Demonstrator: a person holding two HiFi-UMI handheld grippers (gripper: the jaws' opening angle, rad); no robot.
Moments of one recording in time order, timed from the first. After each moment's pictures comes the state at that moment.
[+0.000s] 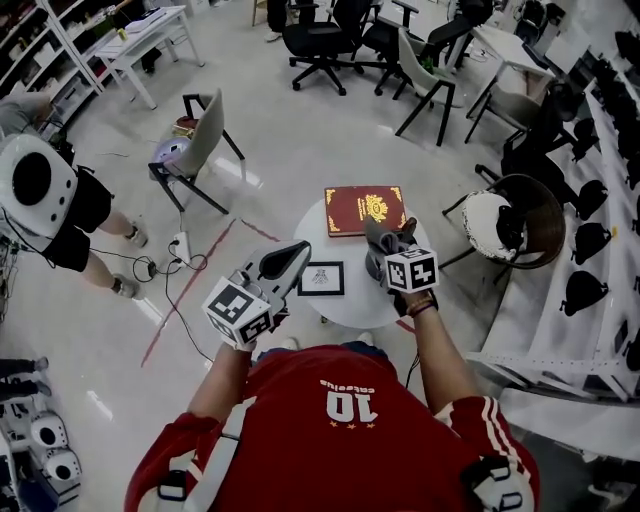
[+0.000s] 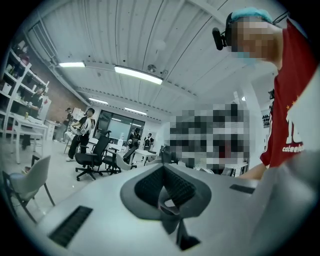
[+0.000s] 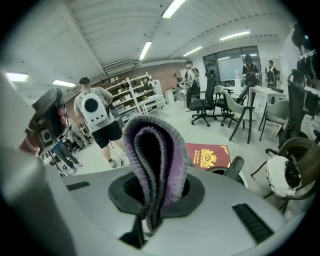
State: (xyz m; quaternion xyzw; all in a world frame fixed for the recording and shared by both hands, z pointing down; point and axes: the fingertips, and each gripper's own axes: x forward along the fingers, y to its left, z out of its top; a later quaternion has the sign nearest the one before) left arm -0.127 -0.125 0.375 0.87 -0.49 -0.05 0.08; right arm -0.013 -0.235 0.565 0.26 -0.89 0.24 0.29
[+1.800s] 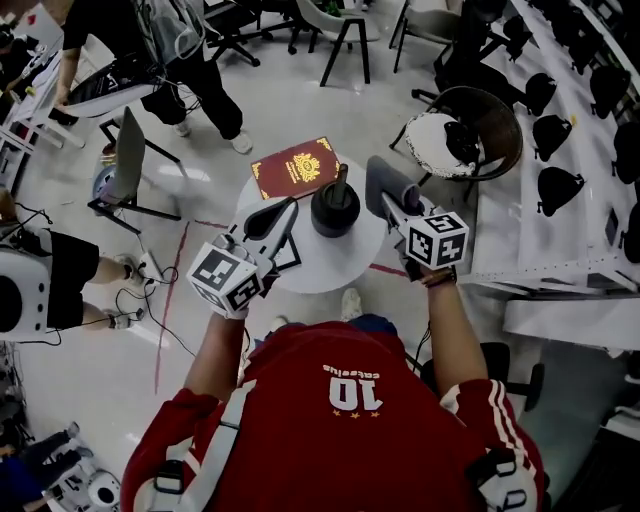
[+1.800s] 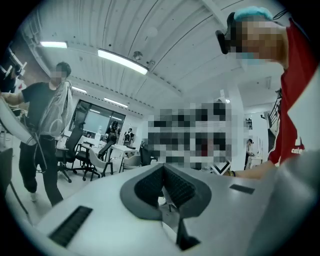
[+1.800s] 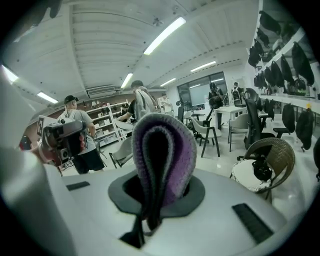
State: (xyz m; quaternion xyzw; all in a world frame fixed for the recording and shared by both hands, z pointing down) left arm -0.008 -0.185 0.379 0.92 -0.37 -0.03 0.08; right arm 0.163 -0.249 0.484 0.41 -0.87 0.21 0.16
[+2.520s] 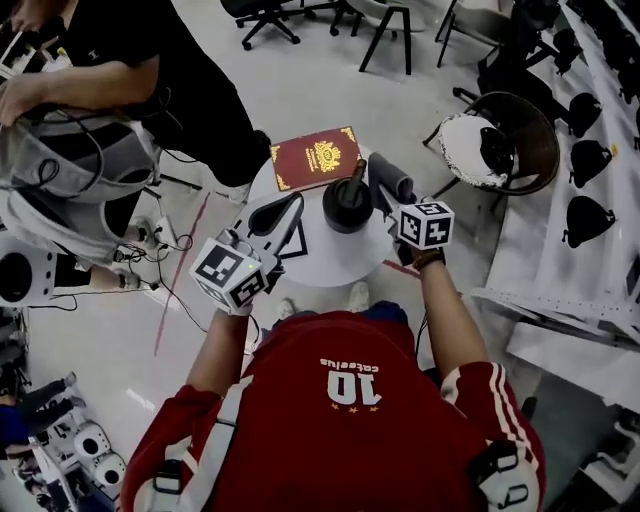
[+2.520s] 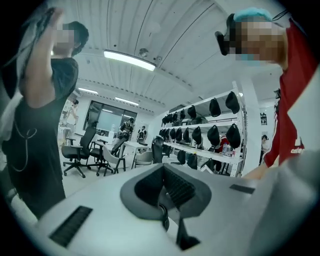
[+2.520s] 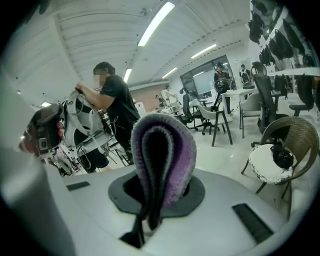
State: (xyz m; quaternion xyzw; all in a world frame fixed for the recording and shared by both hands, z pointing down) left arm 0.005 -0.203 0.398 0.89 -0.44 -0.01 0.10; right arm 0.148 -0.312 0.583 0.36 -0.88 0.26 0.16
